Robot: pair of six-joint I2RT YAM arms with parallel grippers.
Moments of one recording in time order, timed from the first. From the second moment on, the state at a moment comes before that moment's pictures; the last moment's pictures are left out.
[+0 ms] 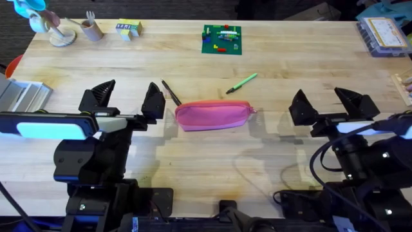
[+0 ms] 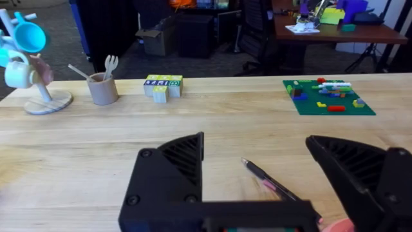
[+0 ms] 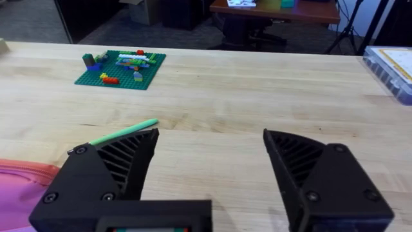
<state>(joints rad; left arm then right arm) 0.00 0.00 0.01 -0.02 0.01 -0.01 0.00 0.00 0.01 -0.09 -0.04 0.00</state>
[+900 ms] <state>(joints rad) 0.00 0.00 0.01 -0.02 0.01 -0.01 0.00 0.00 0.01 -0.10 -0.04 0.00</state>
